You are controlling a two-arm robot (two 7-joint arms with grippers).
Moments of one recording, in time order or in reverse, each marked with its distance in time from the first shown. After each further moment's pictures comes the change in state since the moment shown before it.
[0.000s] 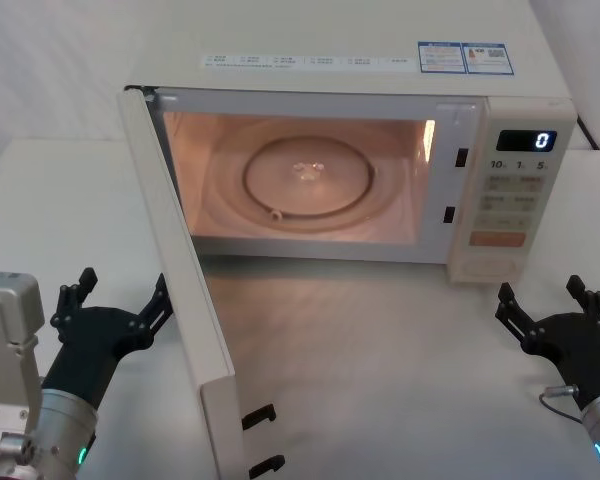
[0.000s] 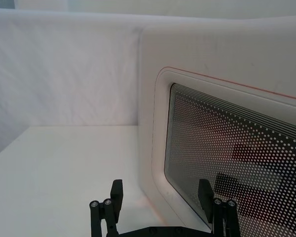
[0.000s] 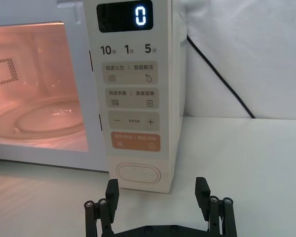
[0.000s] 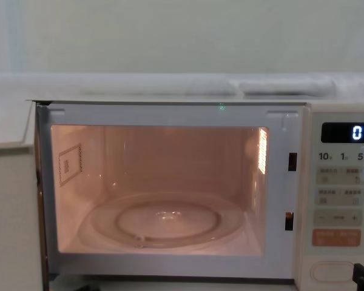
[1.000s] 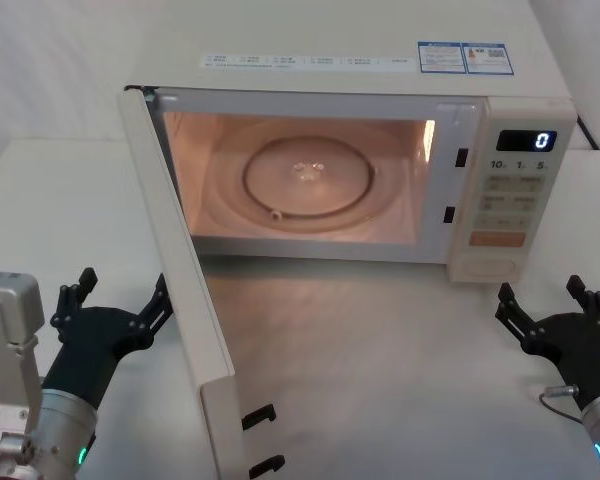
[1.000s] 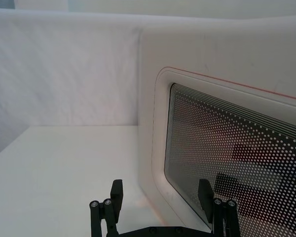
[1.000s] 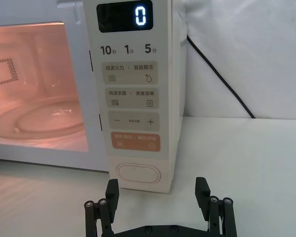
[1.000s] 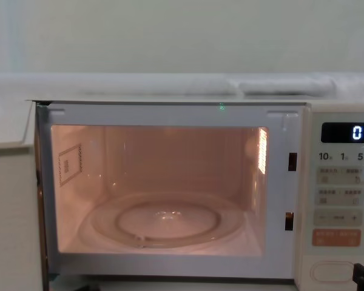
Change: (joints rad) left arm 0.000 0.000 0.000 0.000 0.000 0.000 0.000; right arm 0.000 0.000 0.000 0.000 0.000 0.000 0.000
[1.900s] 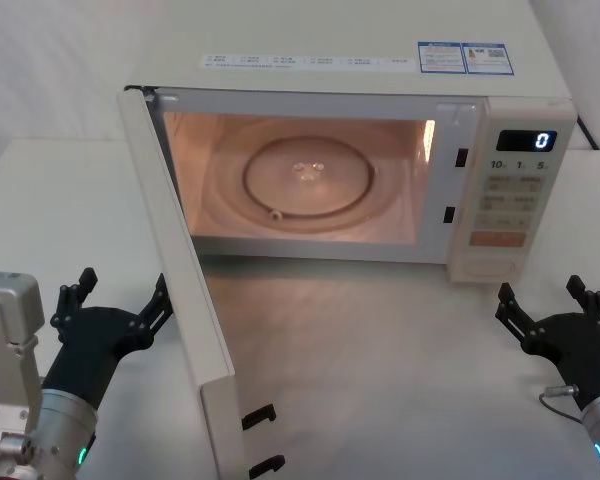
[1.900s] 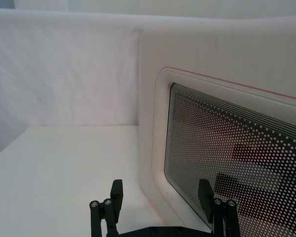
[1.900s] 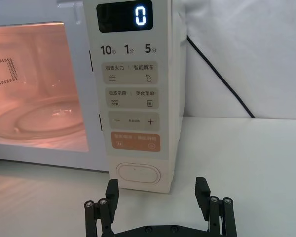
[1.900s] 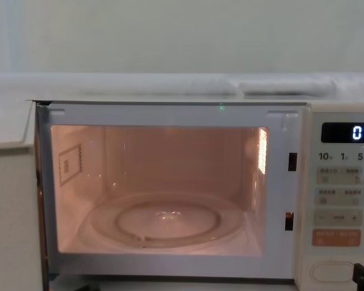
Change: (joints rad) left arm 0.000 0.000 0.000 0.000 0.000 0.000 0.000; right arm 0.000 0.000 0.000 0.000 0.000 0.000 0.000
